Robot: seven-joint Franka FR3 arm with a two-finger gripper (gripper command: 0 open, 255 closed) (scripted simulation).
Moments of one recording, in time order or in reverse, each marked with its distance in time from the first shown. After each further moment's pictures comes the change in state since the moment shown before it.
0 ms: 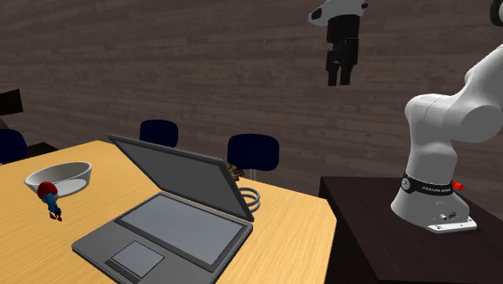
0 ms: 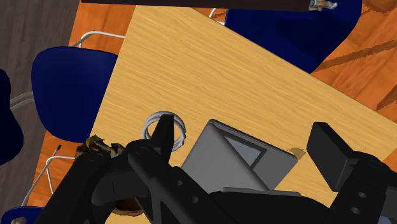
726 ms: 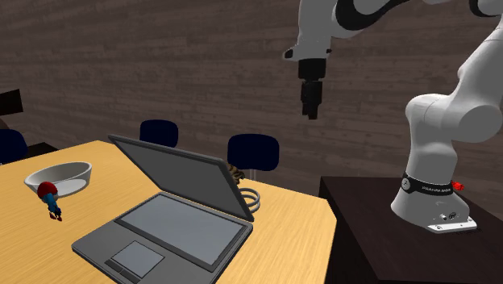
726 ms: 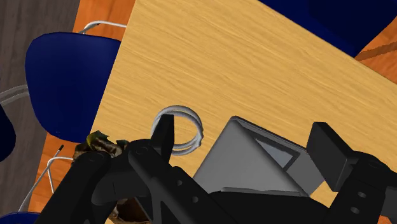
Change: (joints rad) arm -0.025 0.214 -0.030 -0.093 -0.039 0.300 -0.060
